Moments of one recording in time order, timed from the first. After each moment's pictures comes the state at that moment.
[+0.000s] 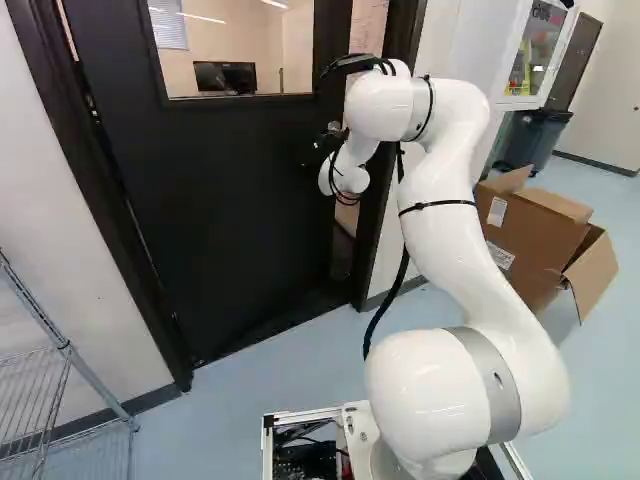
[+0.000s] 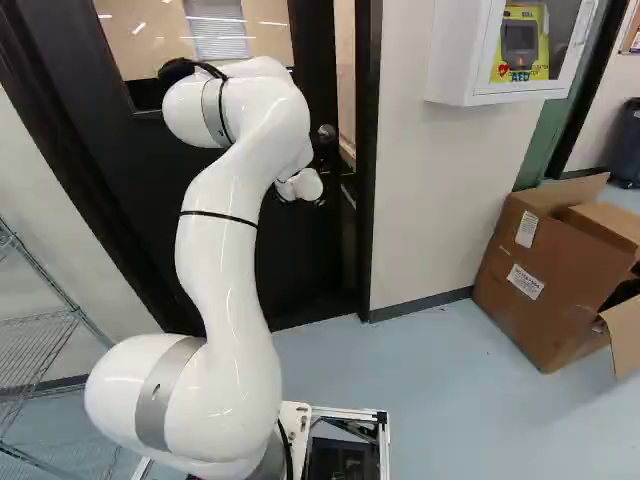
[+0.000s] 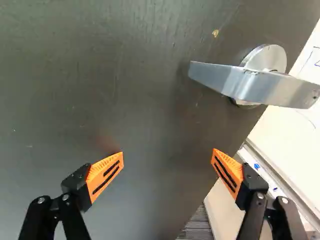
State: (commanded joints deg) arm -1.6 -47.0 -81.3 -20.7 50.0 0.0
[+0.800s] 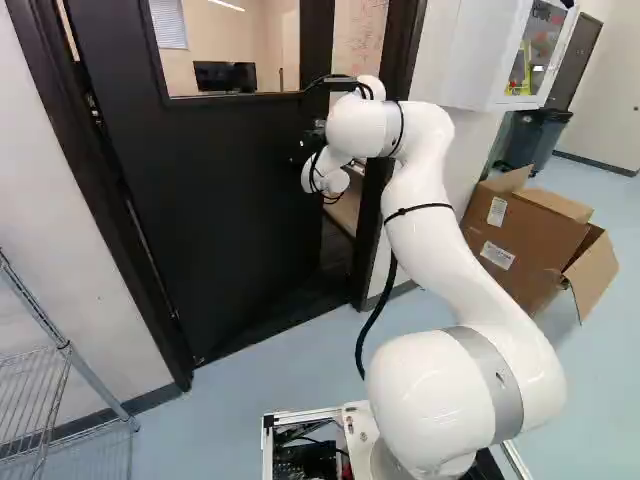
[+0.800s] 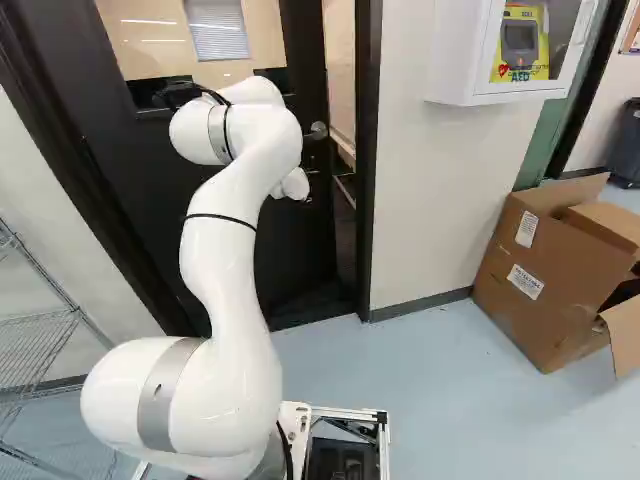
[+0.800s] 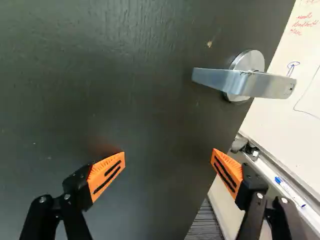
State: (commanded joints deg) arm 3.0 -54.1 -91.6 -14.0 50.0 0.0
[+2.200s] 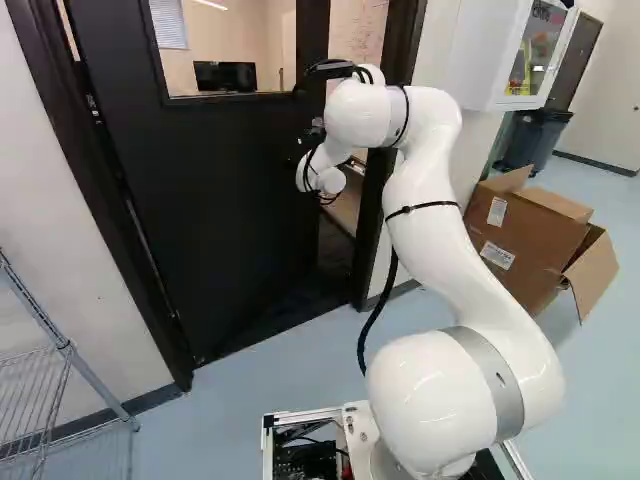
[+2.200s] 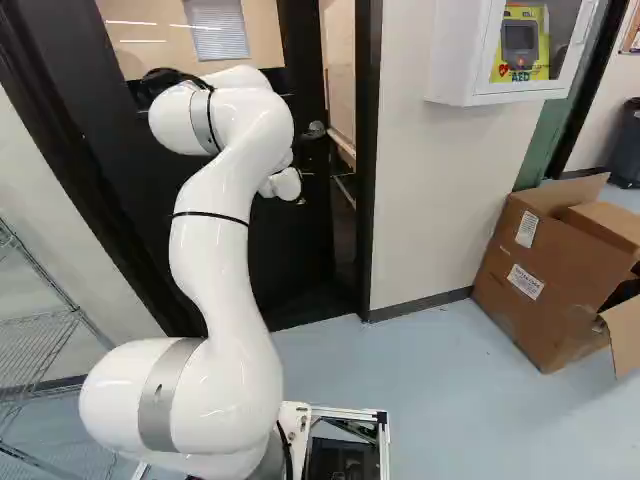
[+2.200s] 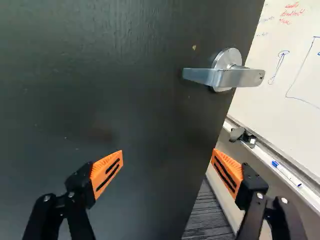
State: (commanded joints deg) arm 4.5 -47.3 -81.8 -8.7 50.0 0.0
